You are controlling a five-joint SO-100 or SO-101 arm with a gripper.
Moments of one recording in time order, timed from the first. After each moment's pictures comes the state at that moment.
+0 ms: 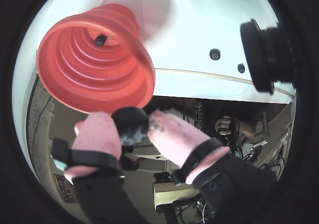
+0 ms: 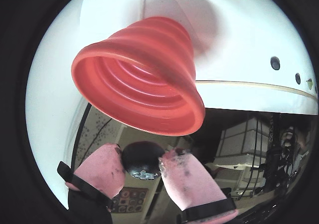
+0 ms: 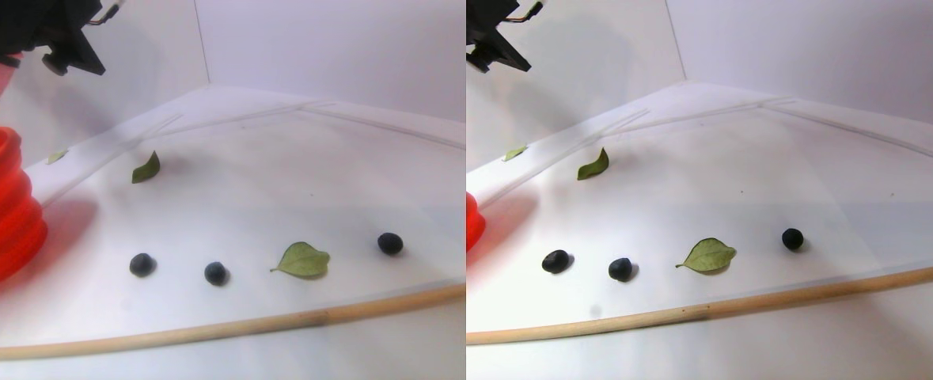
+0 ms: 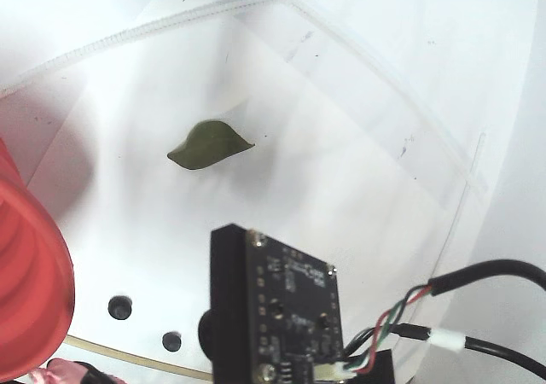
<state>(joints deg) -37.0 129.1 139.8 36.9 -43.2</state>
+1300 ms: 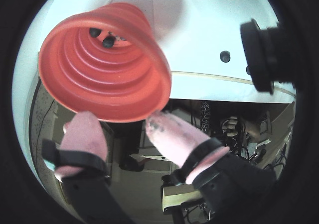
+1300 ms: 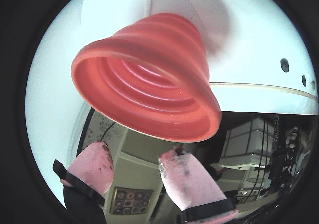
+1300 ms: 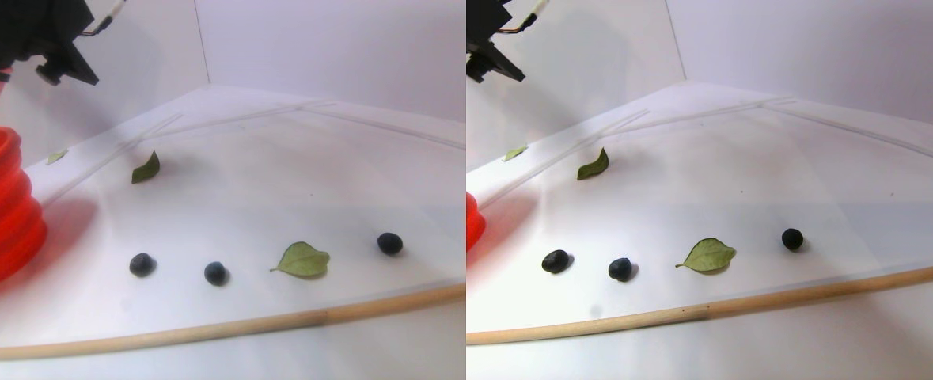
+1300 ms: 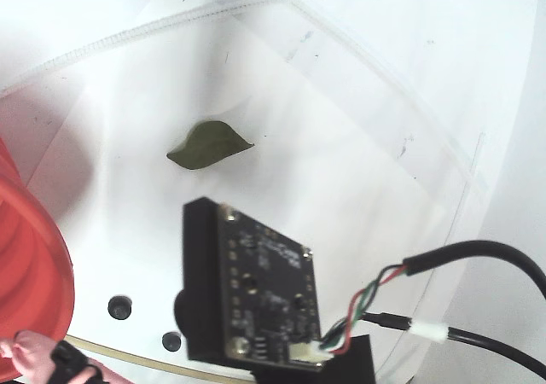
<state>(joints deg) -37.3 126.1 139.8 31.6 -41.2</state>
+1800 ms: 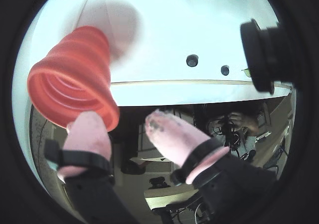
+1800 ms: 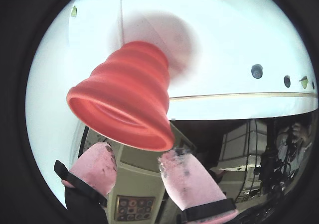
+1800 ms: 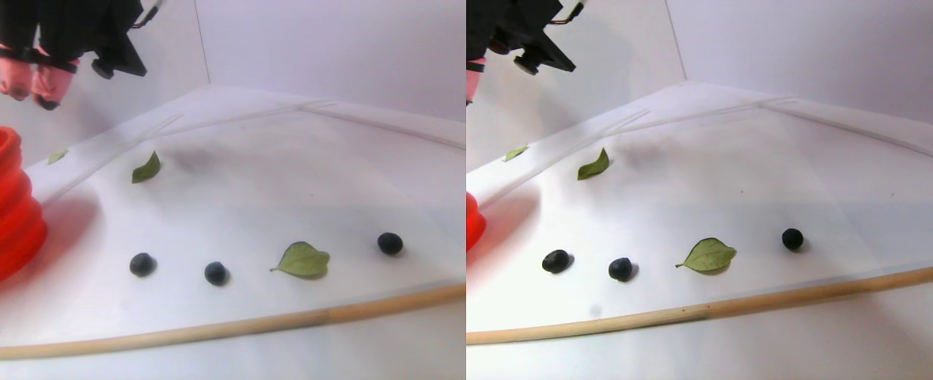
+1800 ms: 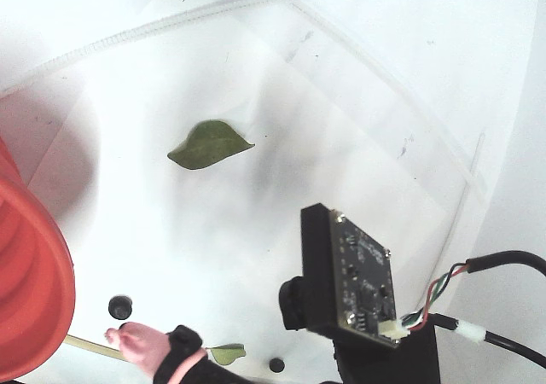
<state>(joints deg) -26.5 131.1 139.8 38.7 -47.8</state>
